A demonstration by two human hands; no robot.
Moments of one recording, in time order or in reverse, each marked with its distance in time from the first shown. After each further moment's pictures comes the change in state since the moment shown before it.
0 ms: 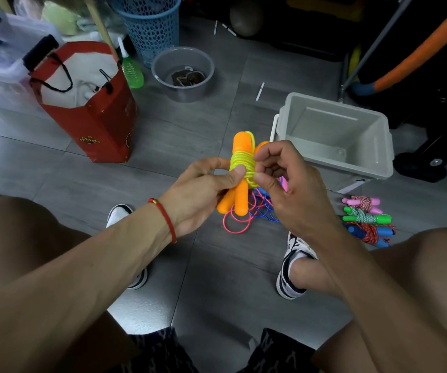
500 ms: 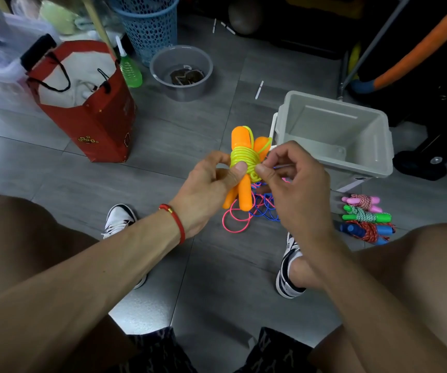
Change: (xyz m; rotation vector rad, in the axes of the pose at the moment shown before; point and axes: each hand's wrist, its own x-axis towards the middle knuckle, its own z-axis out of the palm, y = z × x) left_hand 0.005 -0.008 0.015 0.184 0.122 0.146; right_hand 0.002 0.010 0.008 0.054 0.294 0.149
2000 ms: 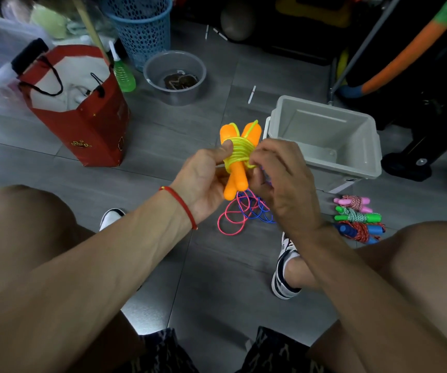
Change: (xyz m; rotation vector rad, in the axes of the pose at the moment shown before) left_hand 0.019 0.022 0.003 -0.450 -0.067 -0.233; right_hand 0.008 0.009 0.001 -0.509 0.011 -0.696
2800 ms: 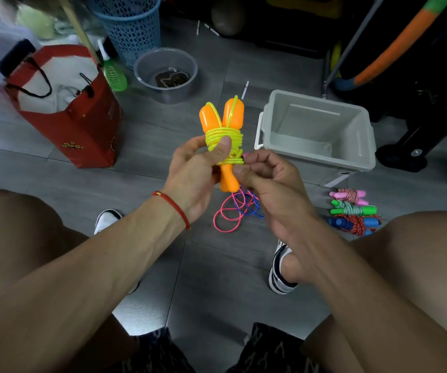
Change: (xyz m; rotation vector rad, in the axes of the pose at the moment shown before) left_hand 0.005 -0.012 0.006 0.004 0.087 0.233; right_hand 0.003 -0.017 -0.002 1.104 -0.025 1.162
